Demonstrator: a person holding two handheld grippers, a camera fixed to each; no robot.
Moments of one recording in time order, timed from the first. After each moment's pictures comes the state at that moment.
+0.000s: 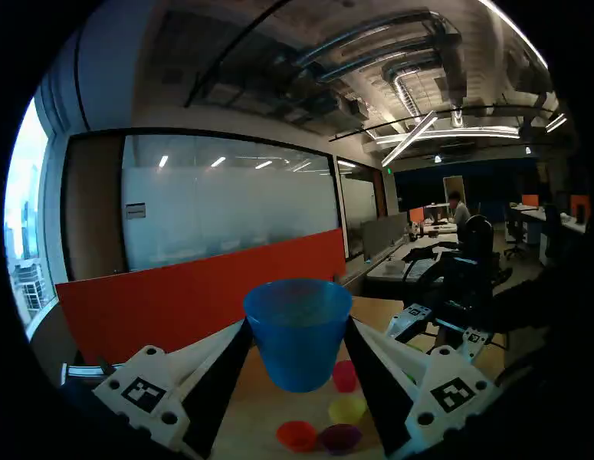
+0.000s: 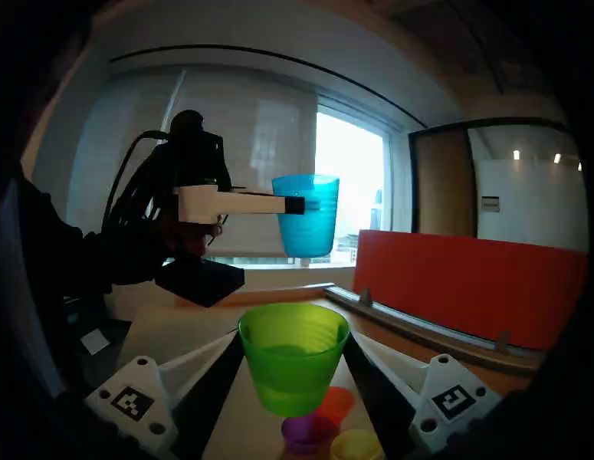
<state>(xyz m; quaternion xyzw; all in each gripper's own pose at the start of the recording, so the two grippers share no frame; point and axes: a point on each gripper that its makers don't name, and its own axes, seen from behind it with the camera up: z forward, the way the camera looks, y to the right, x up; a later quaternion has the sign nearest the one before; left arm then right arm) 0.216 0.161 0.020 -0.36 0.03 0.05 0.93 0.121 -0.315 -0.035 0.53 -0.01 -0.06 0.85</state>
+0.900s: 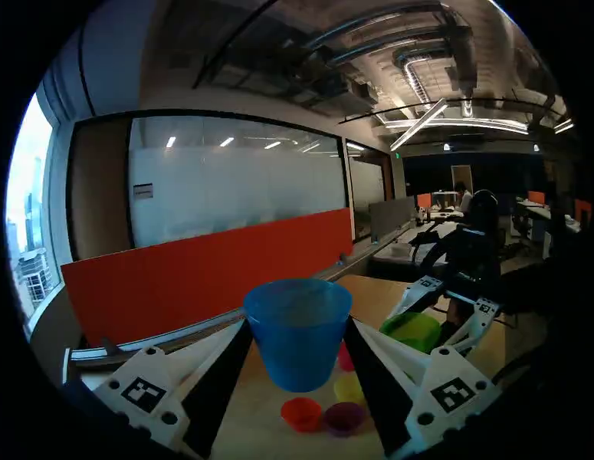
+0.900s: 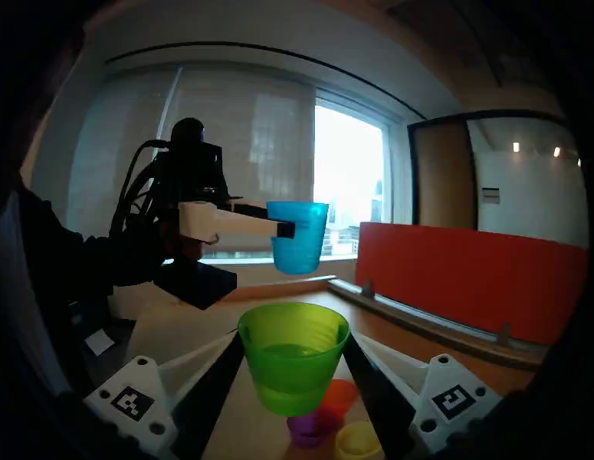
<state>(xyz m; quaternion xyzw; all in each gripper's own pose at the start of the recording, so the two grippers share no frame) 0.180 0.134 0.020 -0.34 -0.02 0.06 0.94 0.117 -0.308 -0.041 0.53 -0.04 -0.06 0.85</state>
